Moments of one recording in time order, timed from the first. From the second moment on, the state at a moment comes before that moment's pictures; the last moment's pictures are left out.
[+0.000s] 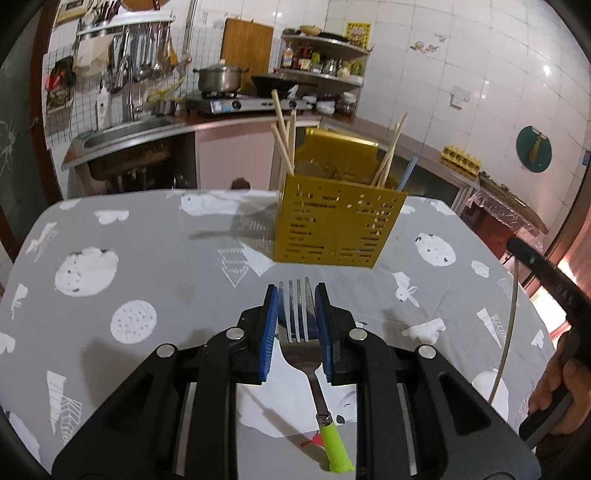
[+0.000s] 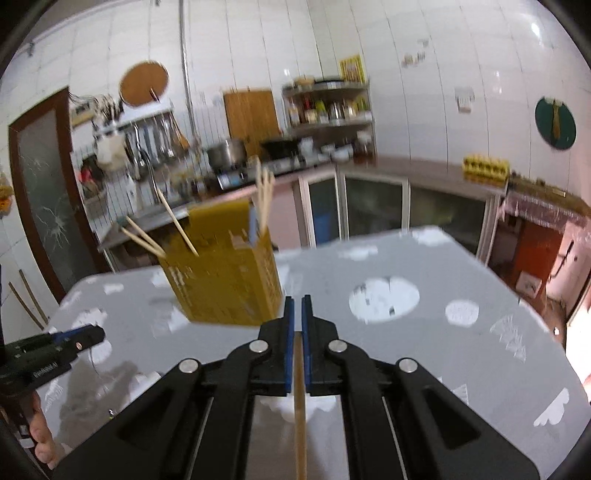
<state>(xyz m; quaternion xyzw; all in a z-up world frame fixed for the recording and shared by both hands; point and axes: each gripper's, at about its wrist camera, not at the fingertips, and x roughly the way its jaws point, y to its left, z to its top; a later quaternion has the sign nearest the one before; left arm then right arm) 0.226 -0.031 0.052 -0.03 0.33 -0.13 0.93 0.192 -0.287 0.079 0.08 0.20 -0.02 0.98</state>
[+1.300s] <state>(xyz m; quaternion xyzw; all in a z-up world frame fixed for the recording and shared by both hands) 0.188 -0.009 0.111 -0.02 0.23 -0.17 0.96 0.169 -0.262 0.132 0.07 0.09 -0.02 0.99</state>
